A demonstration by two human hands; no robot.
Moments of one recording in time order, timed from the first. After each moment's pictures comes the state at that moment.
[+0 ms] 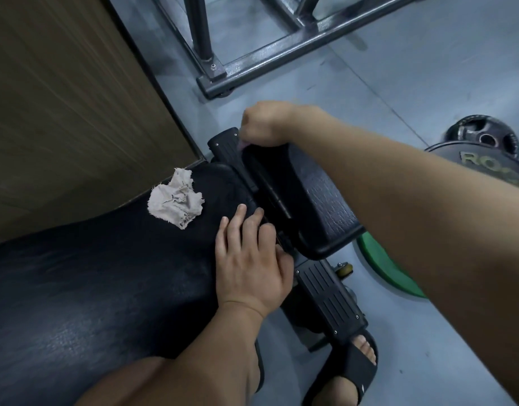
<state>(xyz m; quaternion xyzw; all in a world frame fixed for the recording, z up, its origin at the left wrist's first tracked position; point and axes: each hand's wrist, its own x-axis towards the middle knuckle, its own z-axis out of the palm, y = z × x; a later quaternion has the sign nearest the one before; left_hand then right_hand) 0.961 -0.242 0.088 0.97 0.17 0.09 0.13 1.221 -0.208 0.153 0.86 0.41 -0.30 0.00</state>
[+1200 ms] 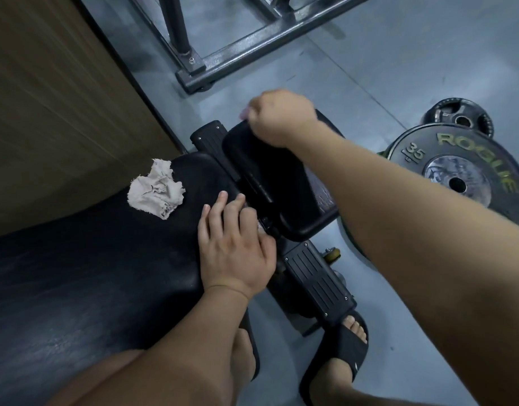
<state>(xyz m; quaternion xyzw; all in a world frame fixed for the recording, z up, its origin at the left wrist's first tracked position) 0.960 -0.242 0.082 0.97 0.17 0.11 0.11 1.205 -0.263 0.128 0.94 0.31 -0.12 -0.07</state>
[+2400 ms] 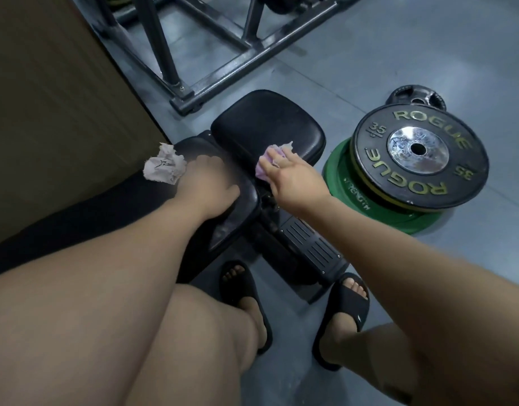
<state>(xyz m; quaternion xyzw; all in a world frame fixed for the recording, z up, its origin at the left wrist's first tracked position) 0.957 -0.199 0.143 0.97 0.15 -0.14 0.12 1.021 -0.389 0.094 0.93 0.35 0.02 -0.09</state>
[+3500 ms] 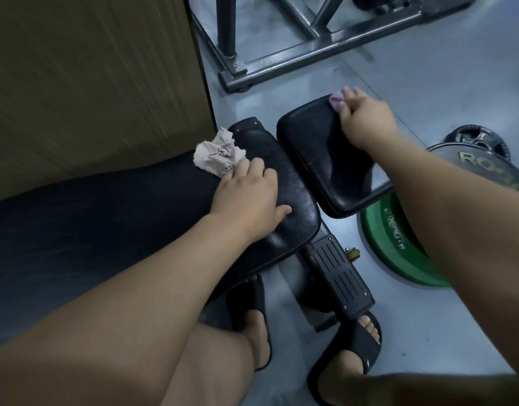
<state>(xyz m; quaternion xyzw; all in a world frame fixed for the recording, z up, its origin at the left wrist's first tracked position) 0.944 -0.164 0.129 0.99 0.08 -0.04 0.06 1.195 -0.315 0.100 0.97 0.22 -0.02 -0.11</state>
